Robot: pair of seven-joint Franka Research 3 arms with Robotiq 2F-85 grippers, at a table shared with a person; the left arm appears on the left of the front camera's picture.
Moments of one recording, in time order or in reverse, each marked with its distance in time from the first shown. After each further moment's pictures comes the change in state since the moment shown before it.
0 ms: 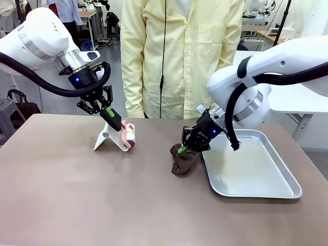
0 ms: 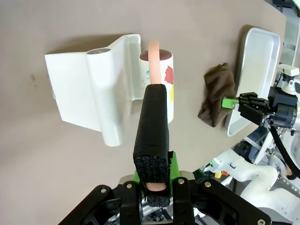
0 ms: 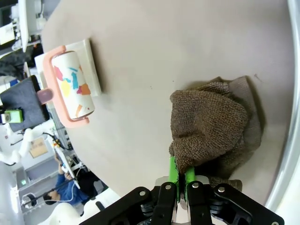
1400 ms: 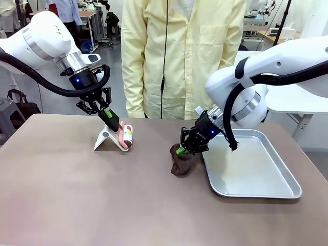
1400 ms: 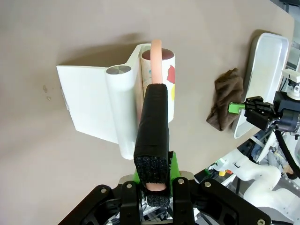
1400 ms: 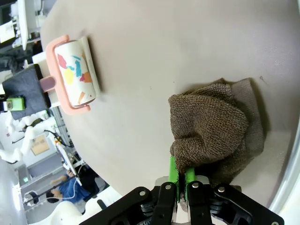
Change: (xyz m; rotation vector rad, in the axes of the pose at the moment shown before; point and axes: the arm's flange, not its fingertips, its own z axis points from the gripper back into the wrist) left arm 0.025 0.012 -0.003 0.023 0.032 0.002; right arm 0.005 0.000 -0.006 0.009 0.023 -0.003
